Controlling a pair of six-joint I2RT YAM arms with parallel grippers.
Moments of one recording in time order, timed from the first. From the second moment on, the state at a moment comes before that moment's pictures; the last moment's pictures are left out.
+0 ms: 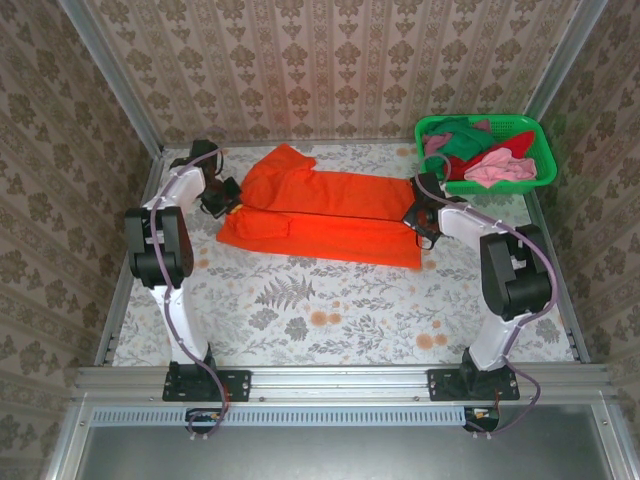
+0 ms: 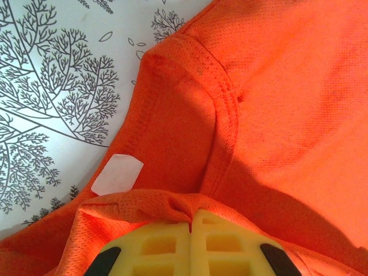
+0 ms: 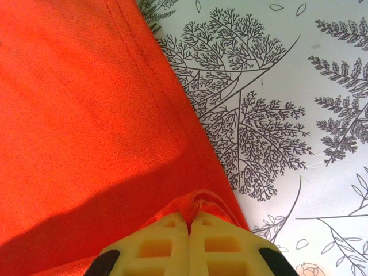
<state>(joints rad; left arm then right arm) -0.05 2.07 1.66 -0.84 0.25 -0.61 0.19 1.79 1.13 -0.42 0.18 0.86</state>
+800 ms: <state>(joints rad) -0.09 2.08 1.64 -0.72 0.27 -0.63 0.32 1.79 1.14 -0.37 0.16 0.79</state>
